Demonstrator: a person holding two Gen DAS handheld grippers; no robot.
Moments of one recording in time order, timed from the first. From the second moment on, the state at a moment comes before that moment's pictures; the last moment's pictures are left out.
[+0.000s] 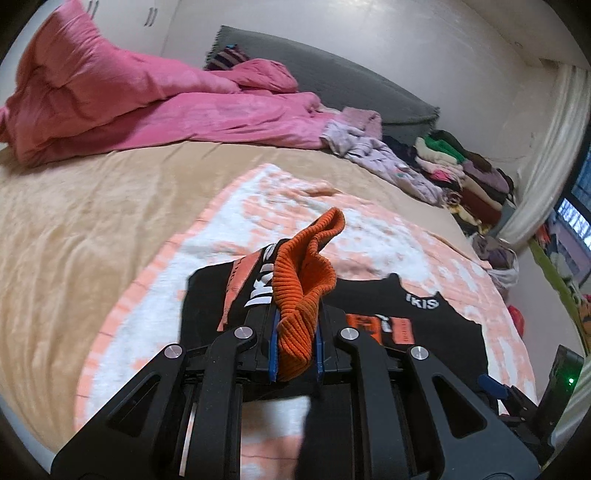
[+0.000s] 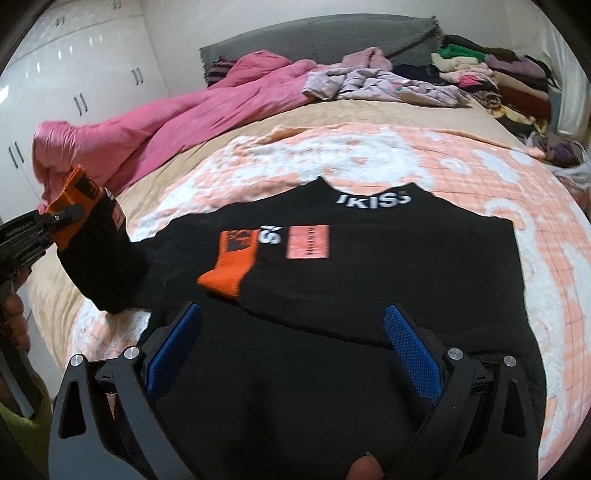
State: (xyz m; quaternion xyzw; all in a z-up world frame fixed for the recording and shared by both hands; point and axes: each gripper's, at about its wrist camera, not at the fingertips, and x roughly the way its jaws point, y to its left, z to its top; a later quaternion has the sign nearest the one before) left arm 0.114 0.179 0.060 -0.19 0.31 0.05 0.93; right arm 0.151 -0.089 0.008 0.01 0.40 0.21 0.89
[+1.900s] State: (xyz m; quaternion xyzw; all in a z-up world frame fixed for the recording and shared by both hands) left arm 0.158 0.069 0.022 -0.10 0.37 -0.03 0.92; right arm 0.168 -0.131 -0.015 0.04 0.43 0.19 0.88
